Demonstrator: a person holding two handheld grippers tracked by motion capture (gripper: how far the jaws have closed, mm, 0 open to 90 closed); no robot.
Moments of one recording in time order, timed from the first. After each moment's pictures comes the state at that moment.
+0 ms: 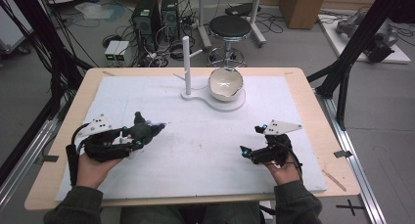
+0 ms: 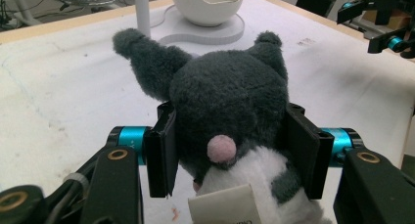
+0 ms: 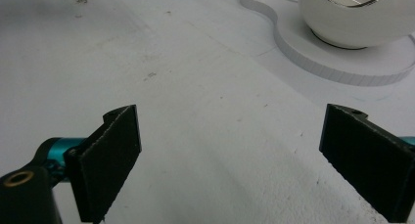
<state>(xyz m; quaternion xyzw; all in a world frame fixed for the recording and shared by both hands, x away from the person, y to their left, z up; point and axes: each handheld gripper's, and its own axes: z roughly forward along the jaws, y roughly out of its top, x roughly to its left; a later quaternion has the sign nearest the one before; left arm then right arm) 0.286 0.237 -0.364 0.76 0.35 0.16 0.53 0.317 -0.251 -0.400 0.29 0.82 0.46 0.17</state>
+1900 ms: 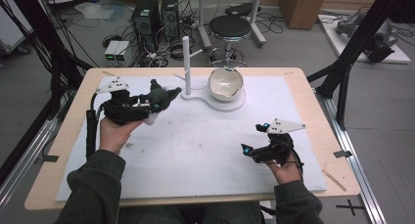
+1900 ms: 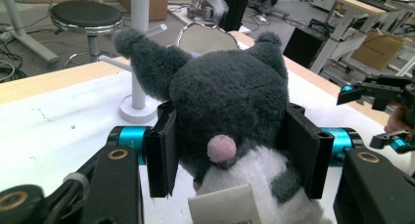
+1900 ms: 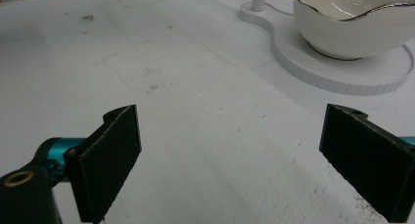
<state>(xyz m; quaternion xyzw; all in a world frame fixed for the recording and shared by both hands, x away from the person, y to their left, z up) 0.352 0.195 -0.311 0.72 0.38 0.14 0.56 0.318 -0.255 -0.396 0.29 0.81 0.49 0.17</state>
